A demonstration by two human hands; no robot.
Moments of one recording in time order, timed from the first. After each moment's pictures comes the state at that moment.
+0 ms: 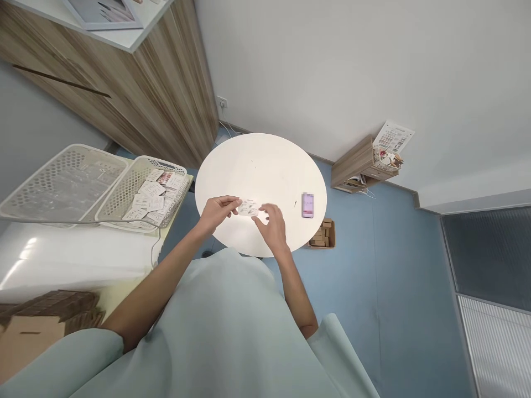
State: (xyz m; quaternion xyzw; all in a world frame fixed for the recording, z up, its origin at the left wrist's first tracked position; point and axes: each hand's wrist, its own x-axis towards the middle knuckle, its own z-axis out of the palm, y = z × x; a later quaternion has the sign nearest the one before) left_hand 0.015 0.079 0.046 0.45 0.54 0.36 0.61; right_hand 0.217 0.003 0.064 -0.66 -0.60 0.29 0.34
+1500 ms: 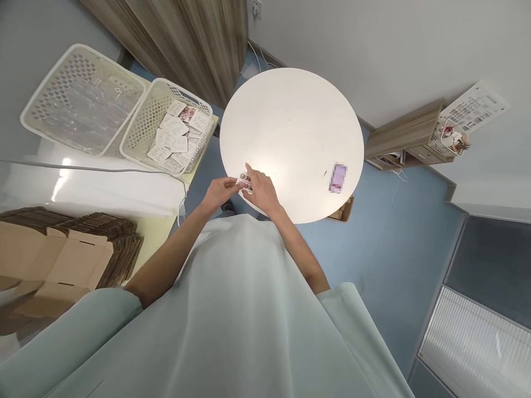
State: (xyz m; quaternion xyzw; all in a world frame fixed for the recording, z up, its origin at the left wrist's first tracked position) left_hand -0.057 0.019 -0.047 0.38 0.64 0.28 0.60; right_hand 0.133 0.034 -0.054 -0.53 -0.78 0.32 0.12
